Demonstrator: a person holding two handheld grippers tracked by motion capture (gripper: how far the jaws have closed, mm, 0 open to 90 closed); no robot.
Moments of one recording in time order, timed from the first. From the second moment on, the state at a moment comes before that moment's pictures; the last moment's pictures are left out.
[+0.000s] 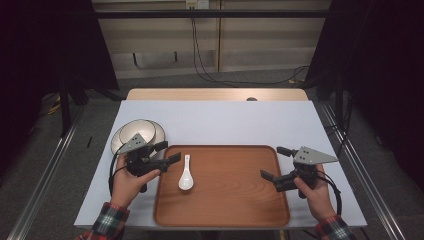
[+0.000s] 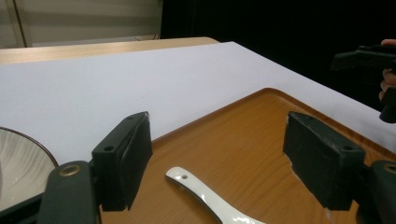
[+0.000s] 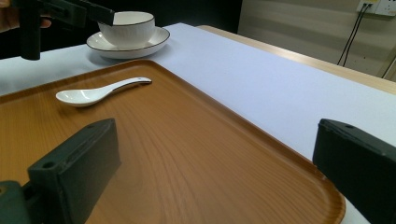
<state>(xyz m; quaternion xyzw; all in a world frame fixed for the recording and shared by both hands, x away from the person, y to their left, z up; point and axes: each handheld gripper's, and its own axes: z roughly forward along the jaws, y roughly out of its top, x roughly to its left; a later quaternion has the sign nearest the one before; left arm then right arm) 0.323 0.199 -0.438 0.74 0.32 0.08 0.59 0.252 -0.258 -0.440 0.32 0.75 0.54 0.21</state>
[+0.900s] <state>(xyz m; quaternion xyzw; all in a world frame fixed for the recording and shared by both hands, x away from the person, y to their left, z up) 0.323 0.219 -0.427 0.72 0.33 0.09 0.60 0.252 -0.258 -0.440 0.32 0.75 0.54 0.21</state>
